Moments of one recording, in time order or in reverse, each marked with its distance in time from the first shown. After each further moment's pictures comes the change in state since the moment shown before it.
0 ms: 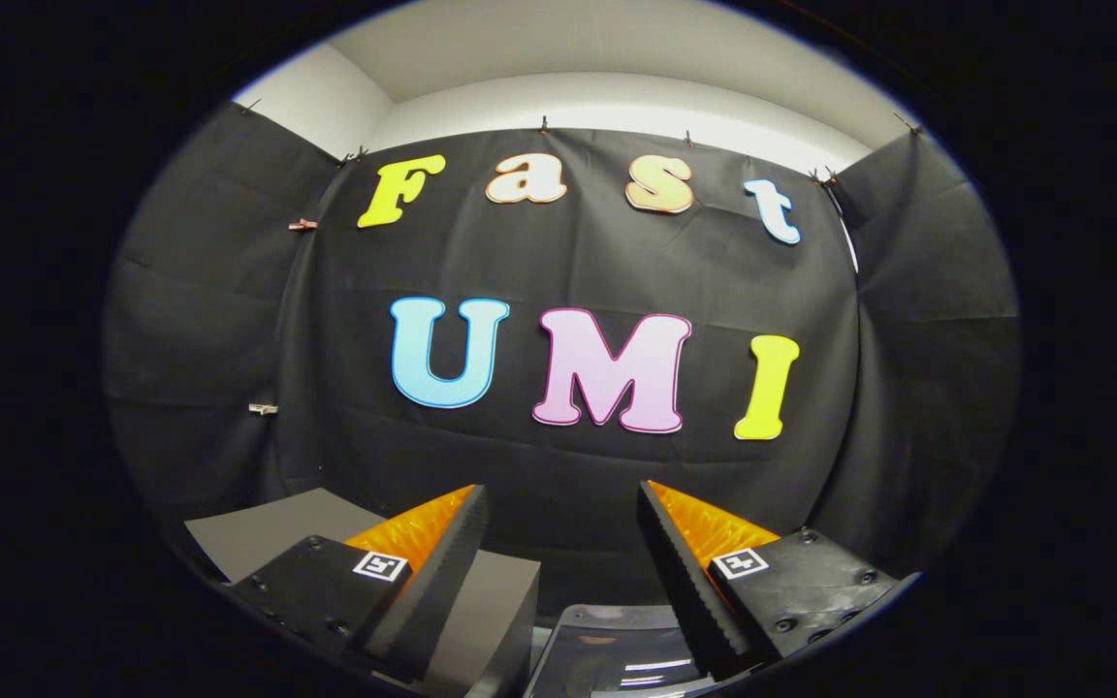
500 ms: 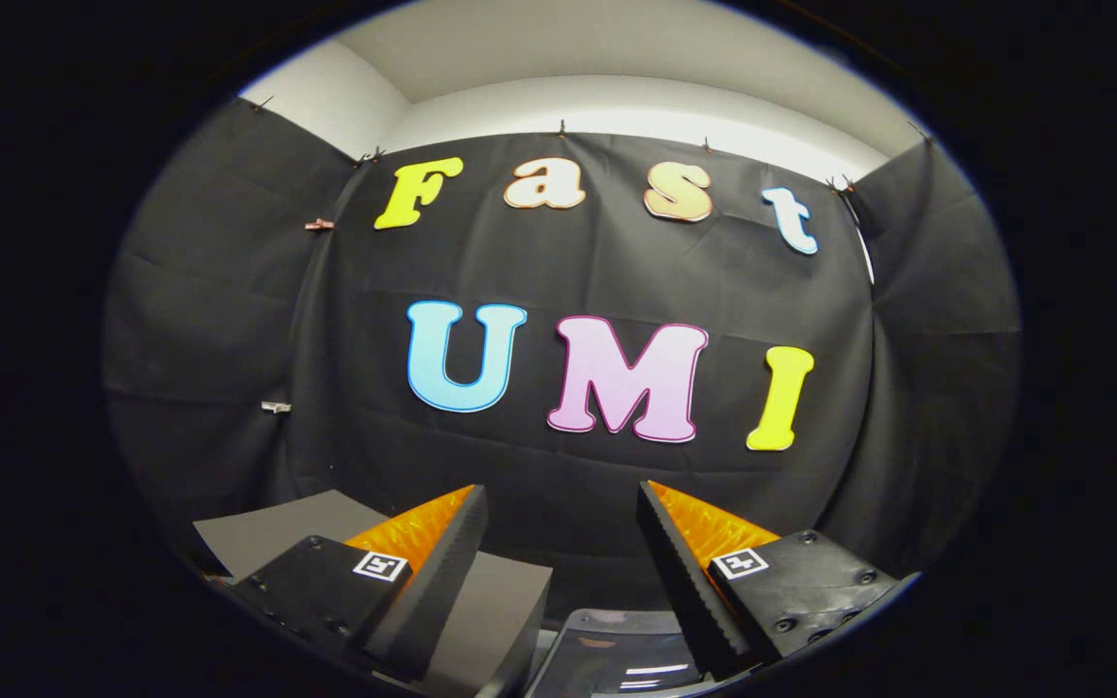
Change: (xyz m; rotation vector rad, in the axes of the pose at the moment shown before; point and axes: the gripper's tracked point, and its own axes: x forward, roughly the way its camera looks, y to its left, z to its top) arm -0.003 0.012 0.018 -0.034 -0.011 0.042
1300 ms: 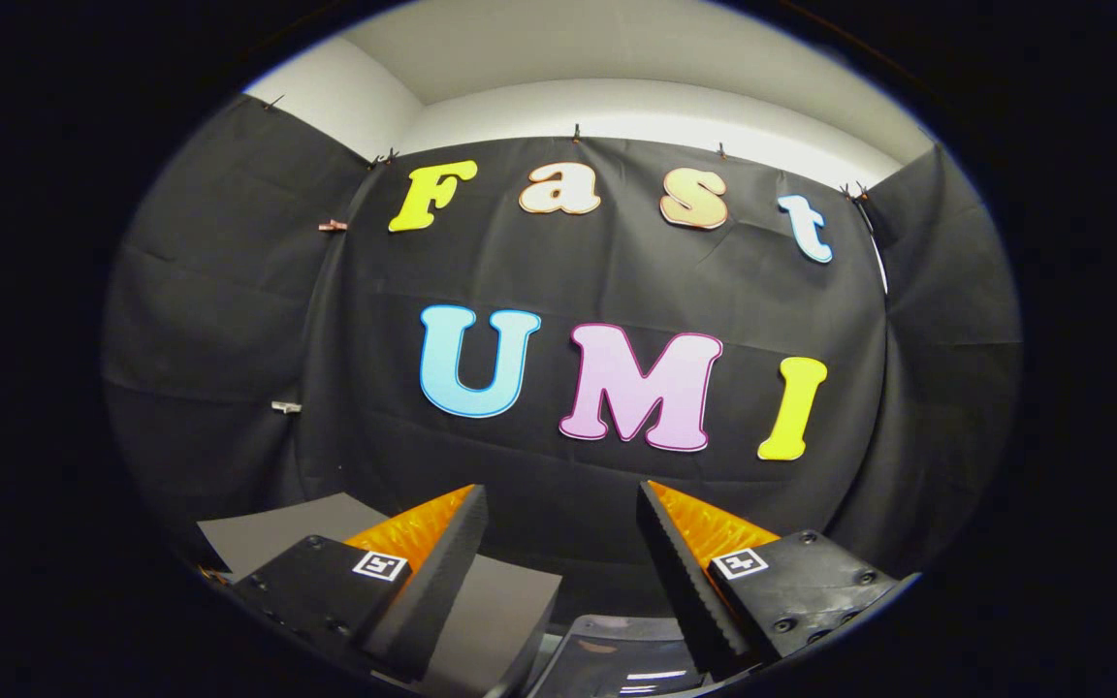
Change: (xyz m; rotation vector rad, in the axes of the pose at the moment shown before) arm 0.000 0.012 0.007 0.030 -0.012 0.032
